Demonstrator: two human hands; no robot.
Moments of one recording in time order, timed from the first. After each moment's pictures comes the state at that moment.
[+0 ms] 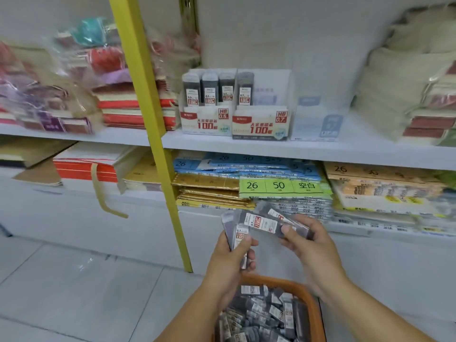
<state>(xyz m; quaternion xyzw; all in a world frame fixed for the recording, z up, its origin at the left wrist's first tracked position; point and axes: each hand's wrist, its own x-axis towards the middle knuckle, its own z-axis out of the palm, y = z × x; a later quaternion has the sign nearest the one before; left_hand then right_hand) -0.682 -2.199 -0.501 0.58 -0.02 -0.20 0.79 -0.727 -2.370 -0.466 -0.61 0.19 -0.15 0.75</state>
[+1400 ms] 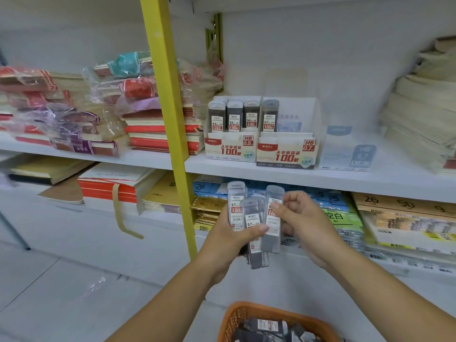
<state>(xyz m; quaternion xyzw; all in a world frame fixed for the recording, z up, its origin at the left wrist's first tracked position) -0.624 -2.166 -0.407 0.65 -0.14 -0.13 0.73 -0.651 -2.335 -0.377 -0.72 0.04 -0.09 0.68</state>
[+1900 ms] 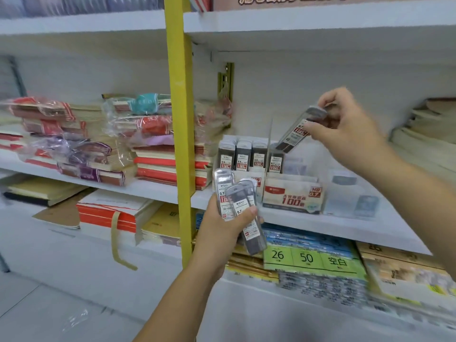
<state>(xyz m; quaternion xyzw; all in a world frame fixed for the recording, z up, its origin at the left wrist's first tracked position) -0.595 -2.158 -0.331 0.61 -0.16 0.01 0.78 -0.602 -2.367 -0.172 -0.85 -0.12 -0.37 0.36</state>
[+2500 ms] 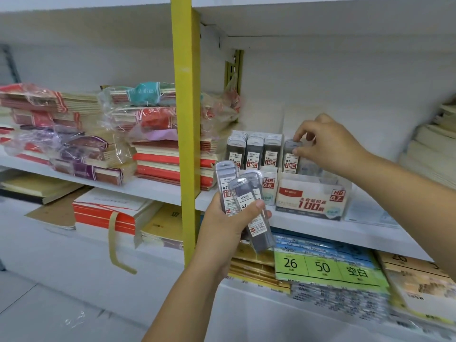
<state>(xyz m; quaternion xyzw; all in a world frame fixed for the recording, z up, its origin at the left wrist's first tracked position) -0.568 -2.152 -0.333 0.56 -0.16 0.00 0.81 -0.524 -2.364 -0.199 -0.95 -0.06 -0.28 0.11</state>
